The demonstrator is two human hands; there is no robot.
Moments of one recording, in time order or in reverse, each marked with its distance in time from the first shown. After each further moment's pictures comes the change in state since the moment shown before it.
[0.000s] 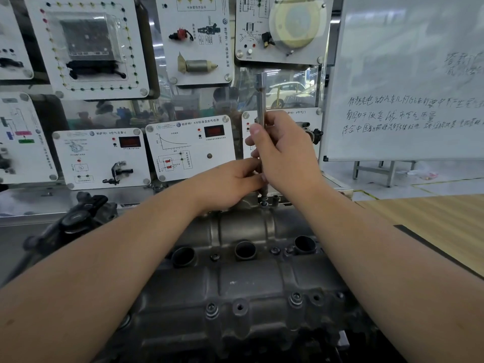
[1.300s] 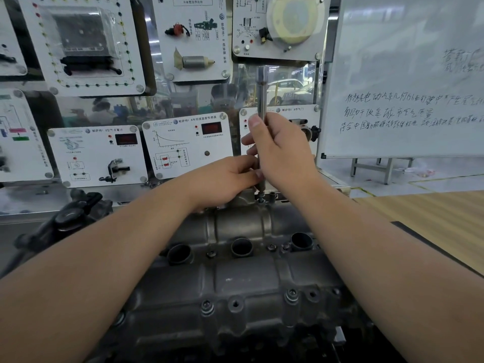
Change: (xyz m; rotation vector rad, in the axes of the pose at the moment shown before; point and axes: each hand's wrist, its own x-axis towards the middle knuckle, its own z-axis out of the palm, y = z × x) left_hand 0.000 0.002 -0.001 -0.036 -0.002 -0.022; right_hand 0.003 0.005 0.004 0.060 -0.001 0.027
